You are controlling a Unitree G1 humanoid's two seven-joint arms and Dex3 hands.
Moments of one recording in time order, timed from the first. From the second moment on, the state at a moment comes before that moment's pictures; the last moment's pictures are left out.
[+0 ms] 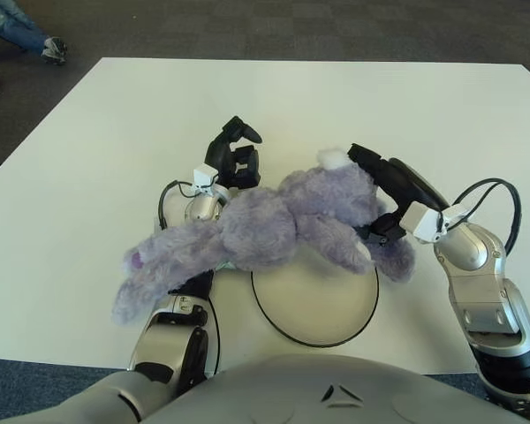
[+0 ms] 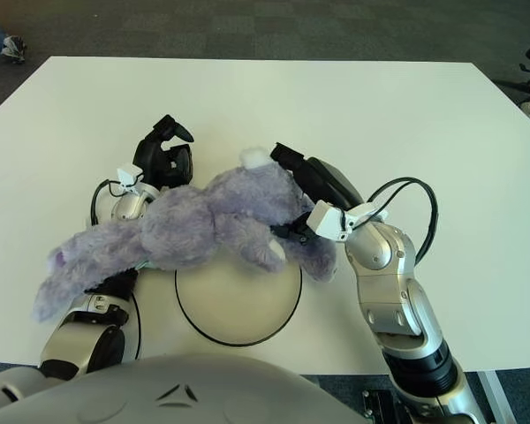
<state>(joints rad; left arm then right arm) -0.33 -0.02 0.04 0.41 -0.05 -0.40 -0.12 -0.03 -0.43 0.18 -0.75 -0.46 0.47 0.45</state>
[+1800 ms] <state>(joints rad) -0.34 -0.02 0.04 0.42 -0.07 -0.38 -0.12 -0.11 -0.46 -0.01 -0.80 -0.16 0.67 0.56</state>
